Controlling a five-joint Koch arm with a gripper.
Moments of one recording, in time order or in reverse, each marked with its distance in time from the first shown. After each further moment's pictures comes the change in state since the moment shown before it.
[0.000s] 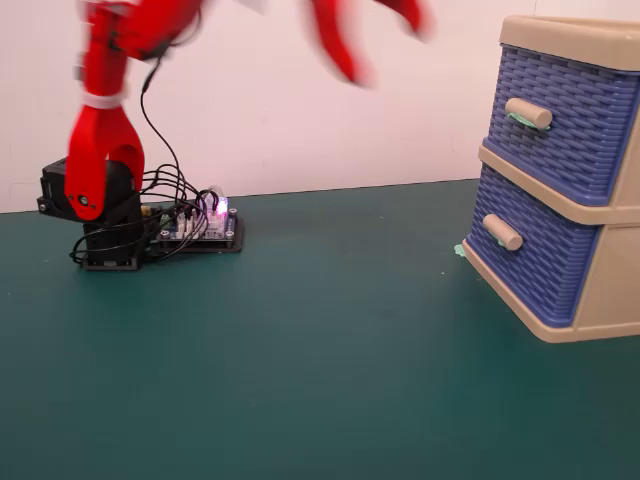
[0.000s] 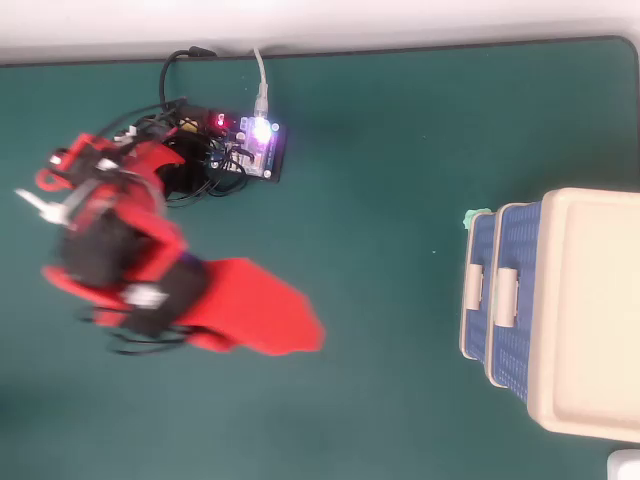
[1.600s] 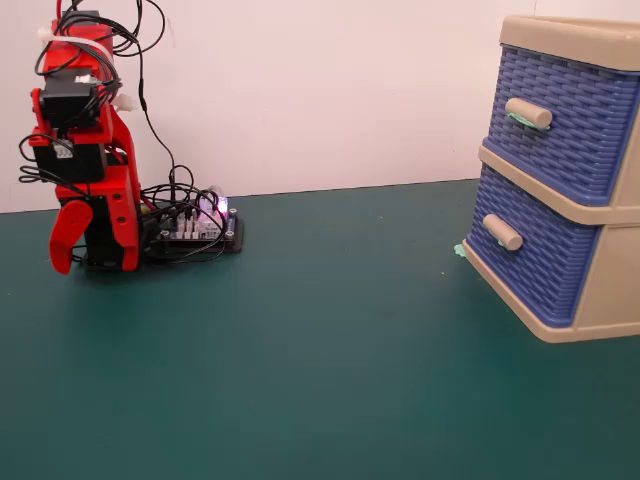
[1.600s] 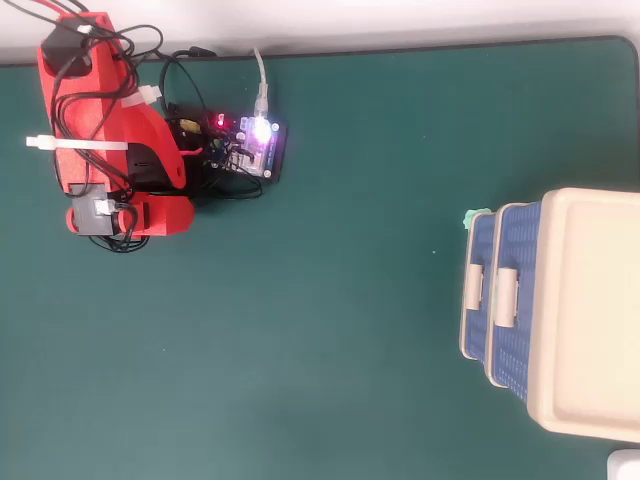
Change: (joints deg) arm 54.1 47.0 124.8 -19.6 -52.2
